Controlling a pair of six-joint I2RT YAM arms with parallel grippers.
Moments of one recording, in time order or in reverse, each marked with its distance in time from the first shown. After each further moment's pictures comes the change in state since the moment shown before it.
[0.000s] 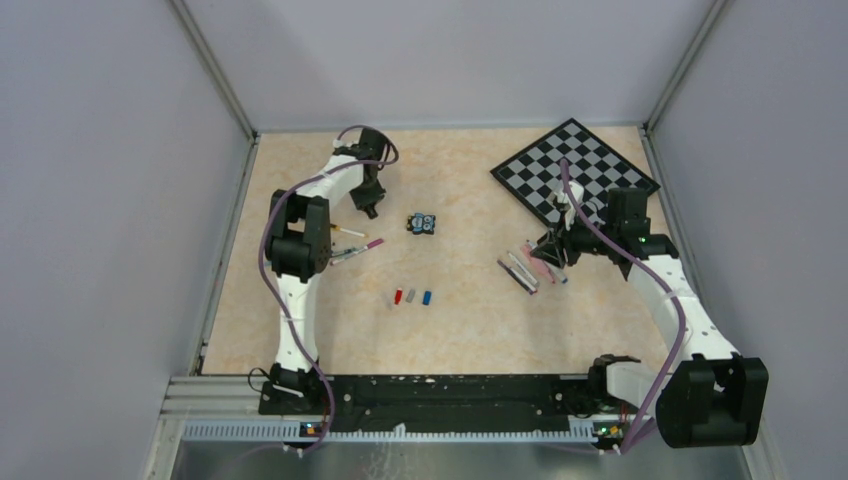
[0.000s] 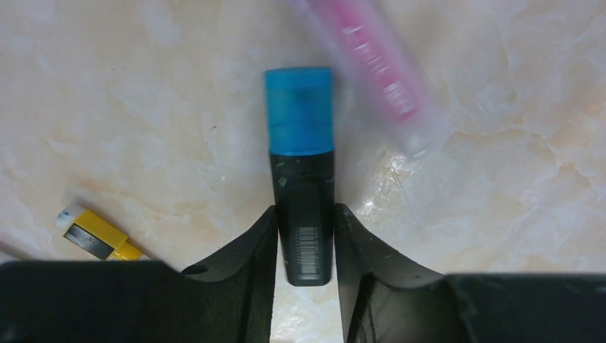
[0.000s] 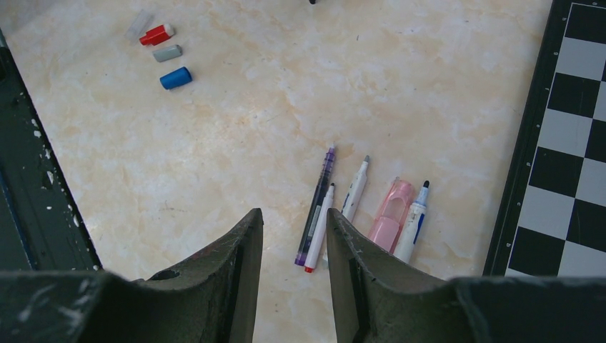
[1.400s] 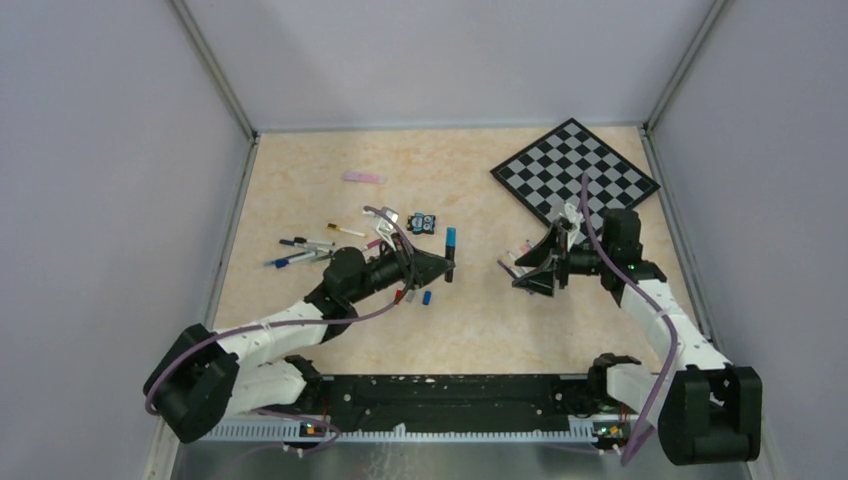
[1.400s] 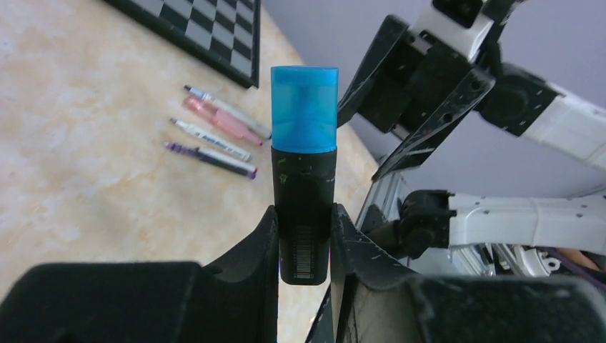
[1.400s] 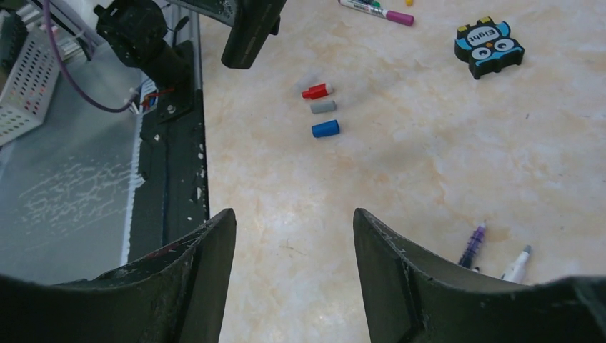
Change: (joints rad) left arm -0.410 -1.114 -1.392 1.441 0.718 -0.079; right arm 0.014 -0.076 -0.230 0.284 -0.428 0.202
